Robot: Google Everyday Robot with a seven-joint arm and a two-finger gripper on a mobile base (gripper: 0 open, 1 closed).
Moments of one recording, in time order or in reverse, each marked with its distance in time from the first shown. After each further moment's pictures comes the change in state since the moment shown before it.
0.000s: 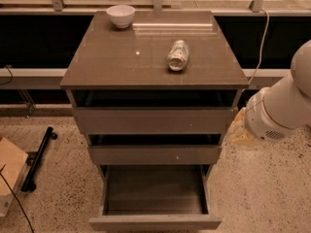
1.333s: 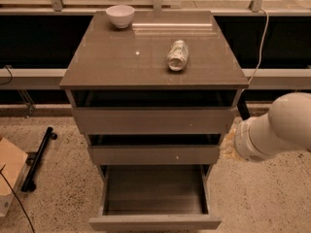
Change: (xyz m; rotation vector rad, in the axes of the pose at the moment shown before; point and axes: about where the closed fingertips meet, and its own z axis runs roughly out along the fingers) arm 0.030 0.004 0.090 0.056 -0.033 0.008
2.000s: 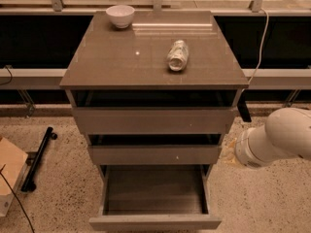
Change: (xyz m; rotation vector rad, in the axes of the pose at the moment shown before) arm 0.035 0.005 0.051 -0.035 0.000 0.106
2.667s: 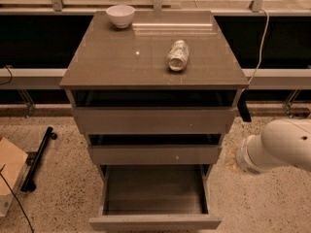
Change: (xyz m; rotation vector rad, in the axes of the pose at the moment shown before) arm 0.021 0.006 0.020 0.011 0.050 0.051
